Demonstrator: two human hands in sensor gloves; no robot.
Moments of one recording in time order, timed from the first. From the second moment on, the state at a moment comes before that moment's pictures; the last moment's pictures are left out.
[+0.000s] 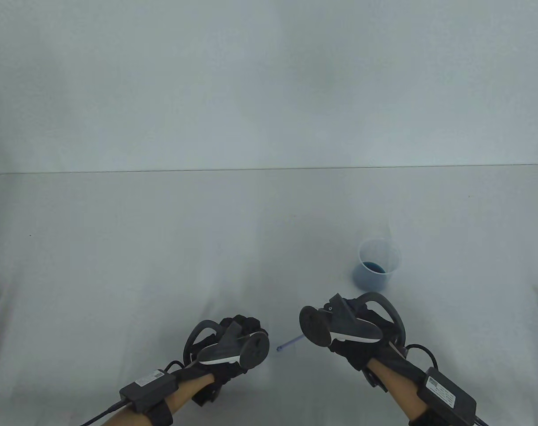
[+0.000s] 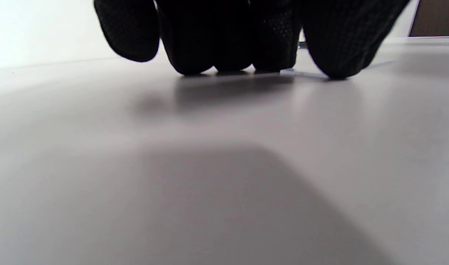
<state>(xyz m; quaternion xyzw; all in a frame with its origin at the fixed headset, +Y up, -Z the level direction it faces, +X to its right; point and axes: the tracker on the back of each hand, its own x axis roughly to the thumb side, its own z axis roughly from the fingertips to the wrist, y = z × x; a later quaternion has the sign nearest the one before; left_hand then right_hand) -0.097 -0.763 -0.290 -0.11 -0.31 -0.06 0.94 0.099 -0.644 -0.283 -0.22 -0.11 -0.96 0.13</state>
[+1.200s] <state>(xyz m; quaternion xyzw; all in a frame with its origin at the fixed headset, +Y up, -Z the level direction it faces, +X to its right) -0.097 -0.762 -0.290 -0.11 -0.31 -0.06 0.94 0.242 -0.511 -0.342 0.05 0.02 -1.00 0.04</state>
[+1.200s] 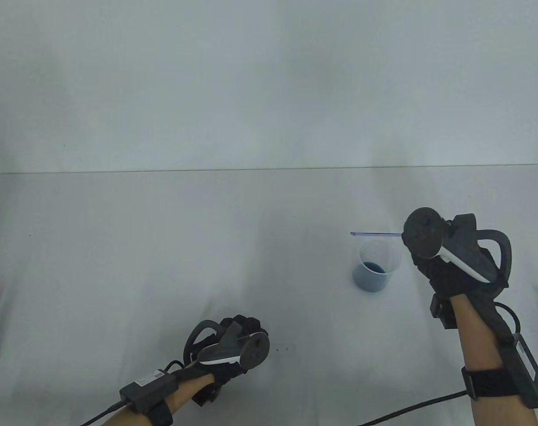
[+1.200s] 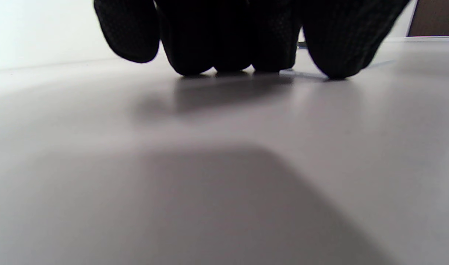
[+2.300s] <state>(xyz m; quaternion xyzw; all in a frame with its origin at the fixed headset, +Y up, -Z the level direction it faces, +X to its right) -0.097 -0.761 -0.289 -0.11 -0.31 -0.06 0.94 0.245 -0.649 -0.381 0.10 -0.07 -0.99 0.07</state>
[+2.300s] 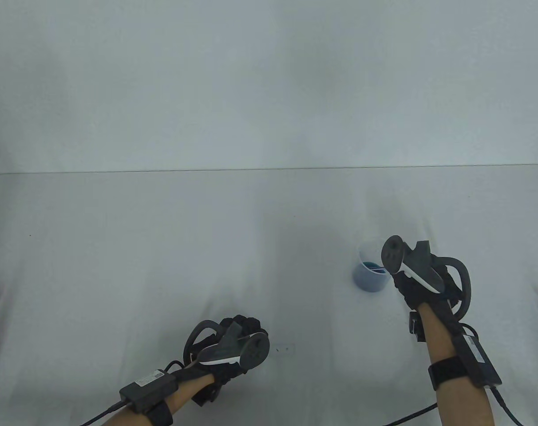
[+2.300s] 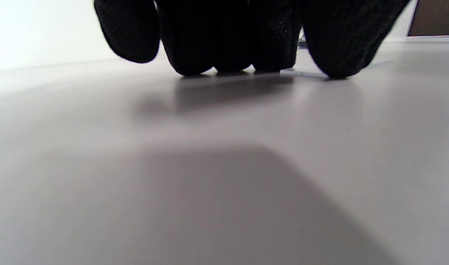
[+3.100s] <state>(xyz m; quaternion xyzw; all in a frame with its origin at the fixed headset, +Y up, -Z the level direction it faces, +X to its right) -0.193 -0.632 -0.281 0.09 -0.23 0.06 0.97 0.153 -0.627 -0.280 -0.16 0.06 -0.98 -0.06</state>
